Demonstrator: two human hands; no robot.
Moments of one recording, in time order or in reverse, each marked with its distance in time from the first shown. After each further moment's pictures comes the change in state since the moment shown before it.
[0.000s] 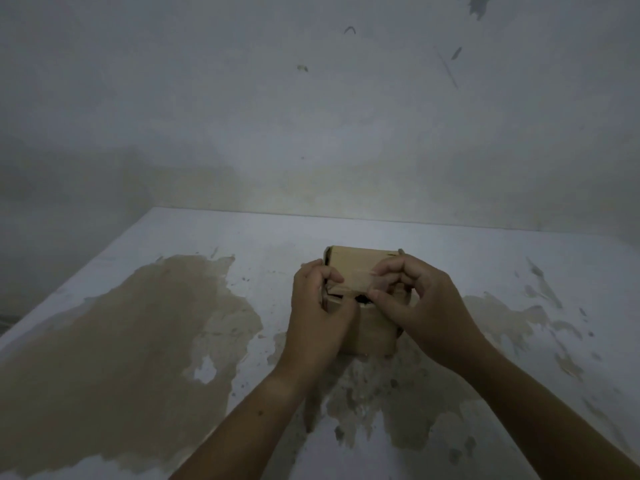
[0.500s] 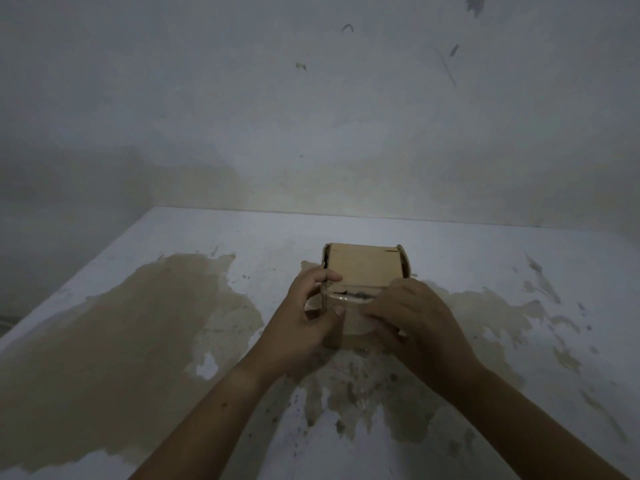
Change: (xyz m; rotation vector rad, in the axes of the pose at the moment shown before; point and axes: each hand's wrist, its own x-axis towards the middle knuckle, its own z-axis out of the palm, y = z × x) left_hand 0.001 -0.017 -0.035 -0.108 -0.321 -0.080; right_hand -0.026 0.028 0.014 -0.467 -0.052 -0.436
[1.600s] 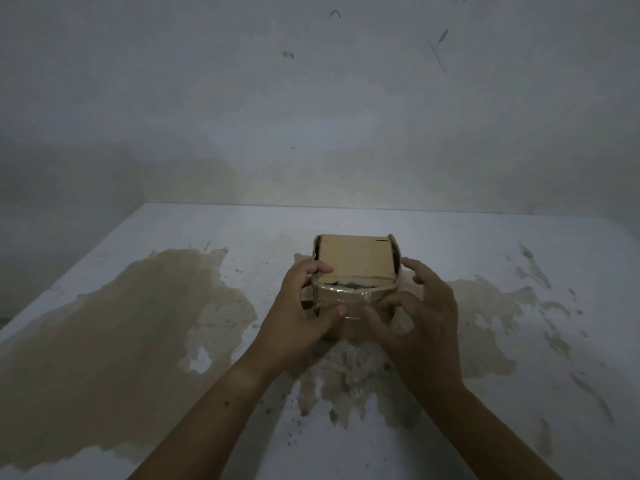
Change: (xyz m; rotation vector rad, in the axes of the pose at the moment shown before) left_hand 0.001 -0.005 0.010 0.006 0.053 0.042; right_hand -0.021 -0.016 0.015 -0.022 0.227 0.534
